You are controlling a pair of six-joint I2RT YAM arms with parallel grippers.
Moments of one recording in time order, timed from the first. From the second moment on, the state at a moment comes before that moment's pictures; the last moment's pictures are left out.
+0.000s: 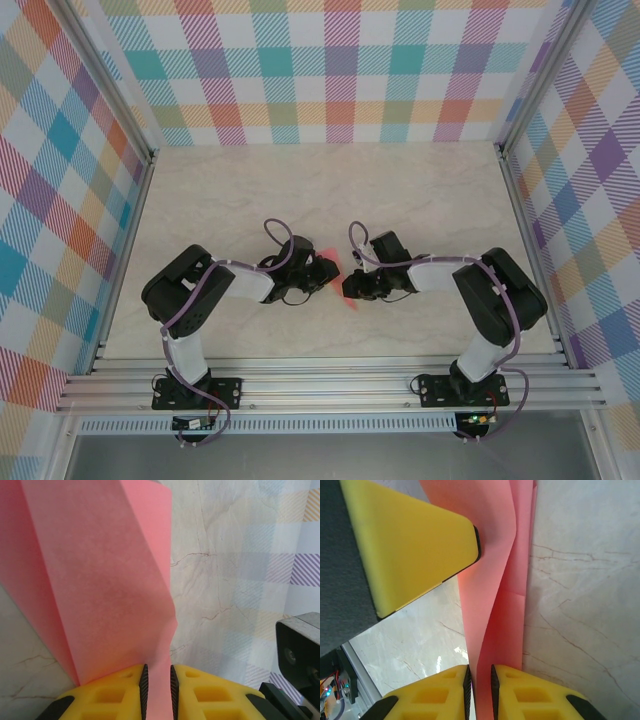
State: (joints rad) left arm -0.70 1.84 0.76 0.39 0.29 -1.17; right arm 0.57 1.68 0.71 -0.07 -0.61 0.53
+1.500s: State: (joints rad) left arm -0.70 1.84 0.77 0.35 0.29 -1.15; right arm 0.57 1.73 0.76 -0.15 -0.67 0.50
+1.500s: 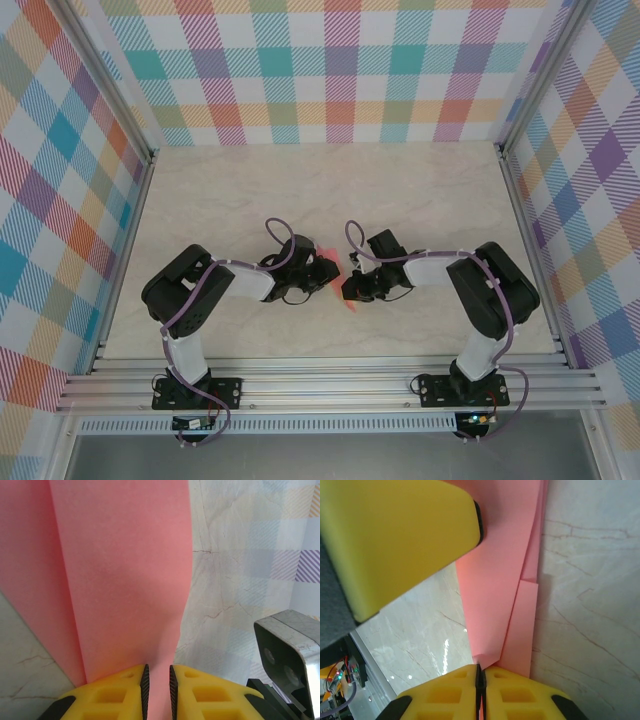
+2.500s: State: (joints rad) left arm -0.70 1.84 0.79 0.31 0.29 -1.15; right arm 0.74 1.49 0.70 -0.24 -0.30 0.37
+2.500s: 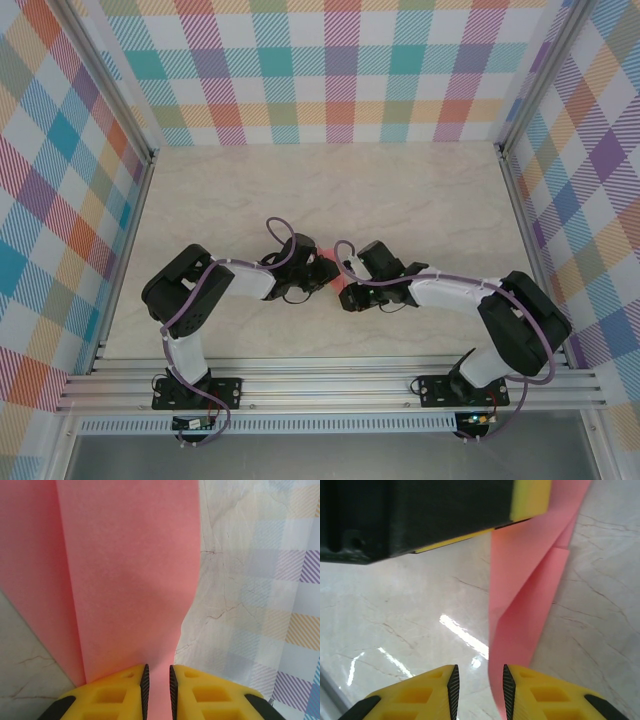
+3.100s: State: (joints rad) left arm -0.70 1.84 0.79 0.31 0.29 -1.15; right arm 0.77 1.52 0.70 -0.23 -0.26 0.35
